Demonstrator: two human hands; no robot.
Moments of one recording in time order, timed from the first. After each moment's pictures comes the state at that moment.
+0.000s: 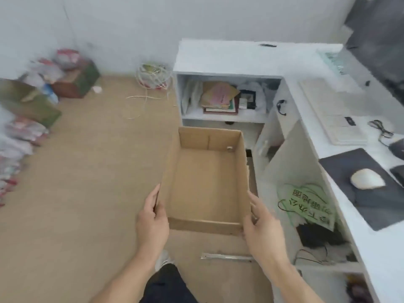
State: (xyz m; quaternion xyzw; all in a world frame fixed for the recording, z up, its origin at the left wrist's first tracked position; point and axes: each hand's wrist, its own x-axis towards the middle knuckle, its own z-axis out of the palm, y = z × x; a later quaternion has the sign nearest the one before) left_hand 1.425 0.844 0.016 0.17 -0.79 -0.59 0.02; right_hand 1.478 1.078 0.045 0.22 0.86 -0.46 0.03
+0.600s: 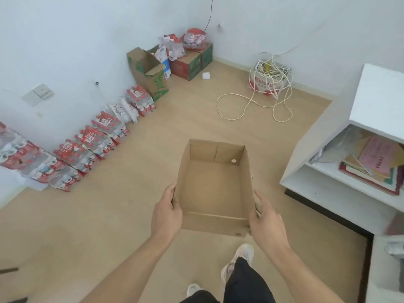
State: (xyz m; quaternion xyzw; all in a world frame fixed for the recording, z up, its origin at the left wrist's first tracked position) left_hand 1.180 0.477 -0.036 0.37 -0.80 -0.46 0.04; right_hand 1.109 0.718 -0.006 0.02 0.89 -0.41 0.22
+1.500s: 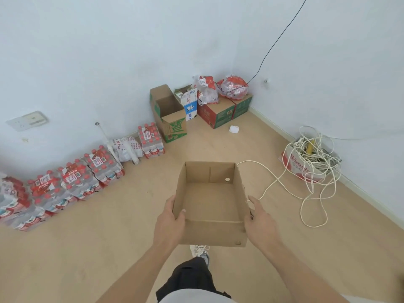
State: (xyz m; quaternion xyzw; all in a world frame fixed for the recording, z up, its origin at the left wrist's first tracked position) left_hand 0.606 0.278 -0.055 0.49 -0.71 -0.50 0.08; right_hand 0.438 0.461 -0.039 -0.16 0.92 -0.25 0.26
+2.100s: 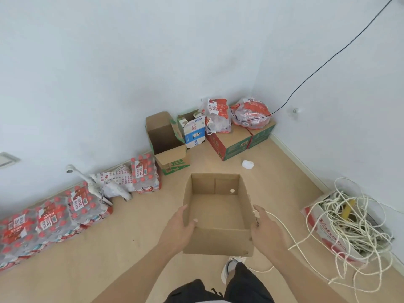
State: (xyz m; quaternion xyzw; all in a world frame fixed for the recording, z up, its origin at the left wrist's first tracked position) left_hand 0.212 0.033 -0.087 0.49 -0.72 -0.49 -0.04; right_hand 0.013 0.214 -0.099 -0.21 0.91 -0.20 0.30
